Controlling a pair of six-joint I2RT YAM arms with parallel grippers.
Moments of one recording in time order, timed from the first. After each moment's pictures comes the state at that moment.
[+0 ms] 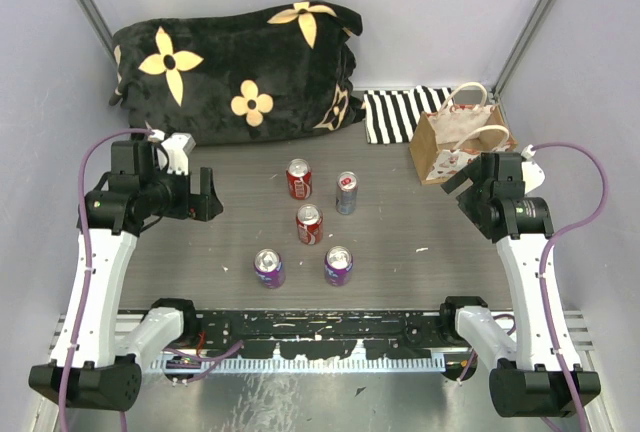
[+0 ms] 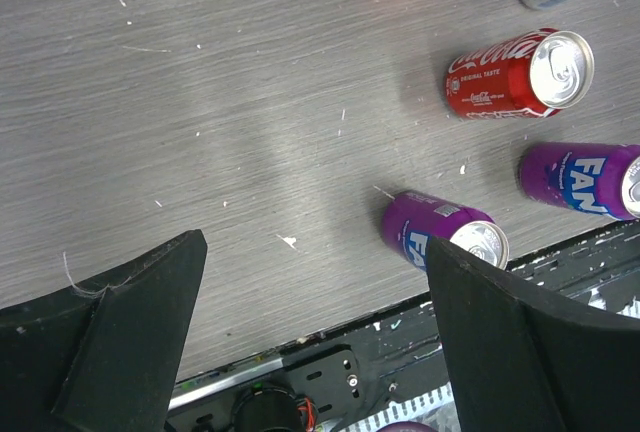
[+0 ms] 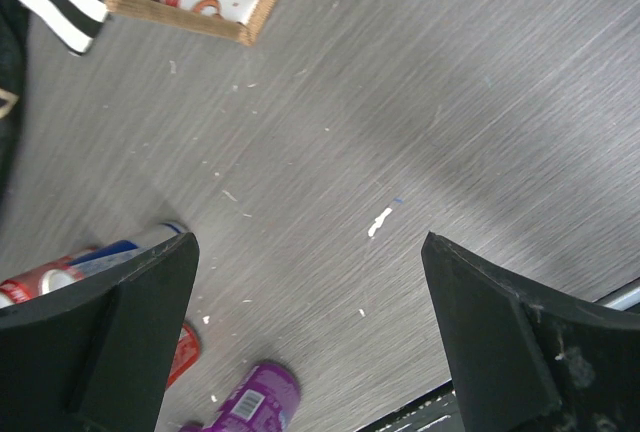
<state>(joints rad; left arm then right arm) -0.07 0.95 1.17 -1.06 0.31 0.02 -0.01 0.90 1.07 -1.03 0.22 0.84</state>
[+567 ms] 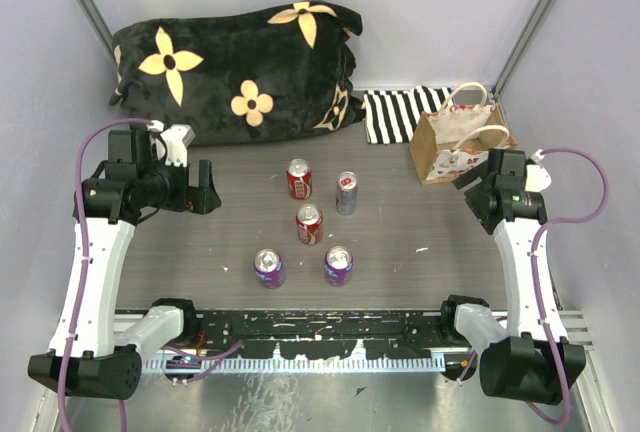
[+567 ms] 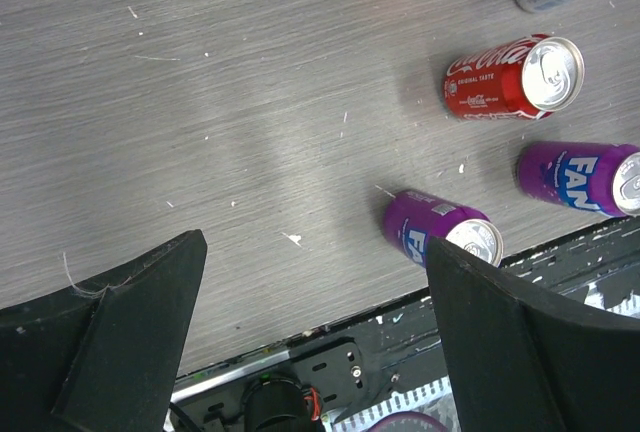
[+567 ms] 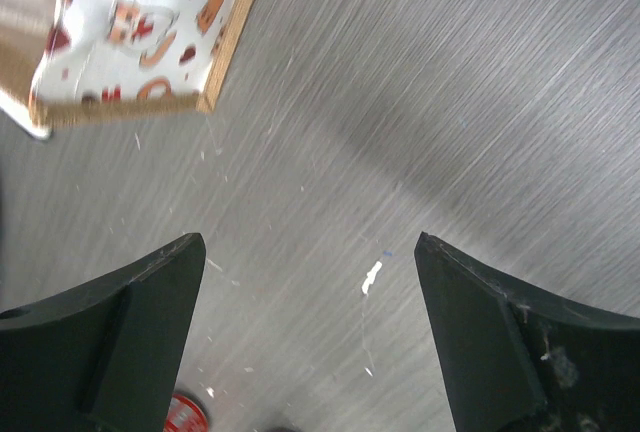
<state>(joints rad) -0.07 1.02 1.27 -1.12 0.30 0.04 -0.13 0.97 0.96 -0.88 0.24 0.86</state>
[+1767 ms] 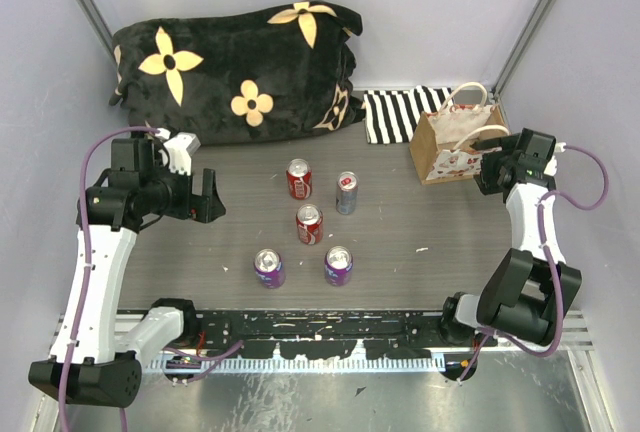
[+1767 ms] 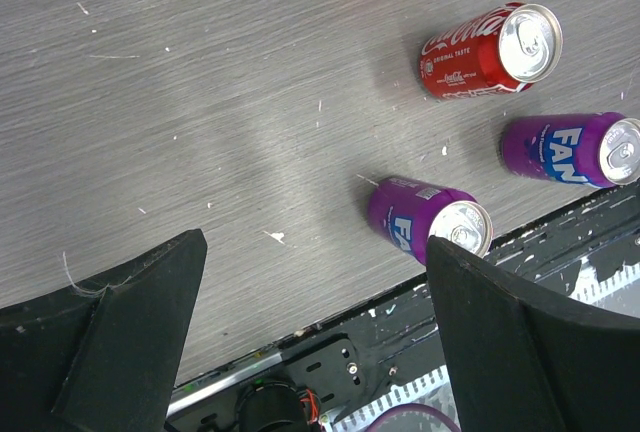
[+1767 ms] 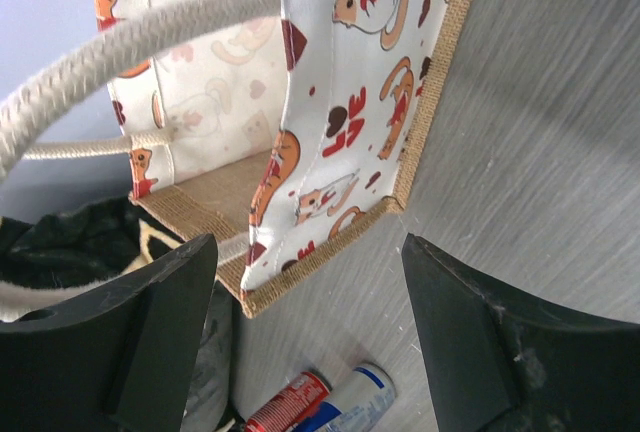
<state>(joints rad) -0.07 0.98 1.20 -1.10 0.38 0.08 -0.39 1.31 0.97 -0.37 -0.16 1.10</state>
